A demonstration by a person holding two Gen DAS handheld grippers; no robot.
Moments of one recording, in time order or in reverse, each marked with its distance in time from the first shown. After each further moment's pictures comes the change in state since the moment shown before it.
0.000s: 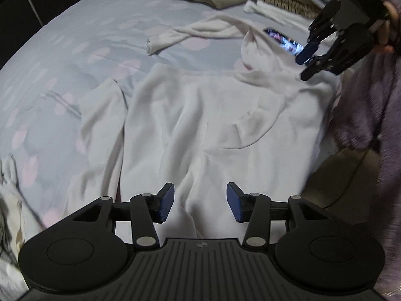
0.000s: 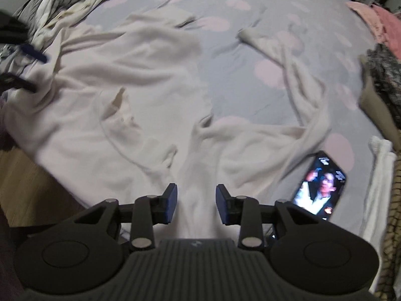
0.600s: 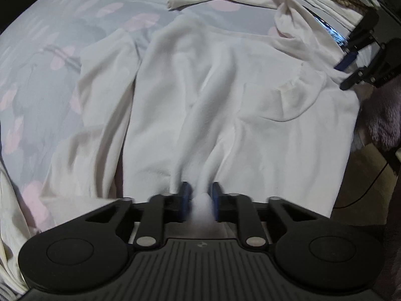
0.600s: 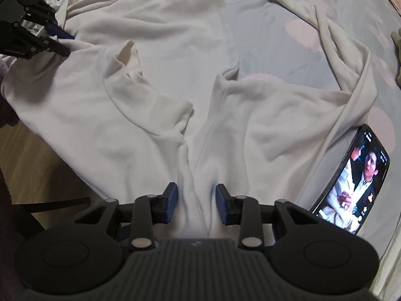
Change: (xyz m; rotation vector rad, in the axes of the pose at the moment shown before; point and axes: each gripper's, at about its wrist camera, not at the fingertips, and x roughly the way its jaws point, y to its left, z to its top) left arm 0.041 0.038 -0.023 -0.142 0.098 -0.026; right arm 0.043 -0.004 -0.022 -0.015 0.086 0.113
